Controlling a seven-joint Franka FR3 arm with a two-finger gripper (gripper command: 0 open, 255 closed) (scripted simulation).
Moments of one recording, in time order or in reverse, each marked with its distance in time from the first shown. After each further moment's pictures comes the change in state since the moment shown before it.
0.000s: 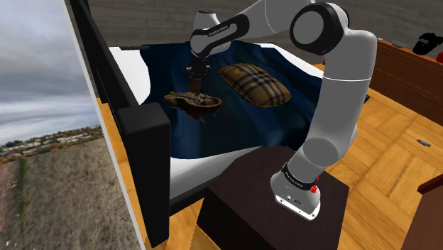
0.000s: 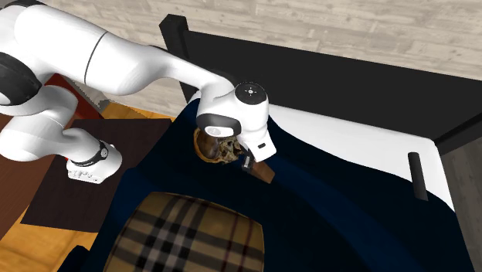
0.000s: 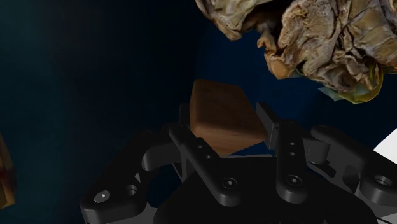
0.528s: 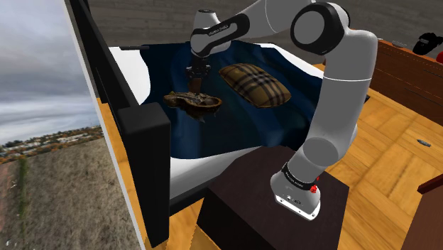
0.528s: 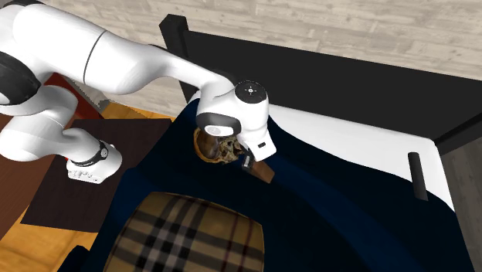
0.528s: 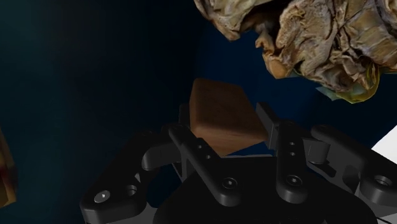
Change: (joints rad) arm 0.000 -0.004 0.001 0.001 0.001 -0.006 0.000
